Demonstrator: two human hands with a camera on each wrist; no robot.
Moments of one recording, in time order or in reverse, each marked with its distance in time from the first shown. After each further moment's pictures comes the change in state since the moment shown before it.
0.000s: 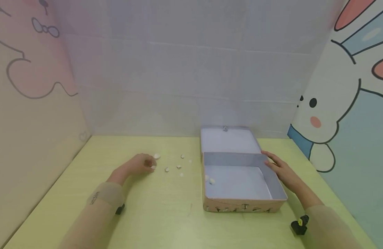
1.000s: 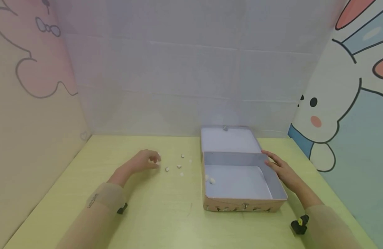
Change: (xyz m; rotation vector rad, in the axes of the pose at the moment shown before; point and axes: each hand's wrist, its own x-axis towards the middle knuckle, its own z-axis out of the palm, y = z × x) left_hand 0.003 0.034 -0.006 0.079 0.048 0.056; right_hand -0.002 -0.001 0.000 0.010 0.000 0.003
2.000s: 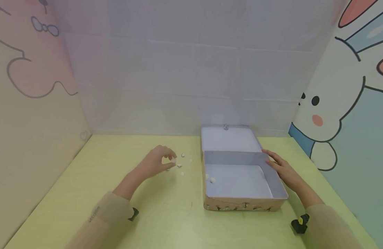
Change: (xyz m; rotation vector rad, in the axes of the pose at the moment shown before) left_hand -0.003 0.073 0.014 0.084 0.242 0.186; right_hand 0.005 0.005 0.004 -0.022 0.008 0.018
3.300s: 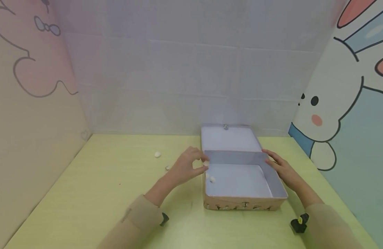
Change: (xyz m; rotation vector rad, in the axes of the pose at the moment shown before) left_hand 0.034 0.082 0.043 -0.199 0.150 0.188; right_hand -0.001 -0.002 -0.001 -0.009 0.002 0.001
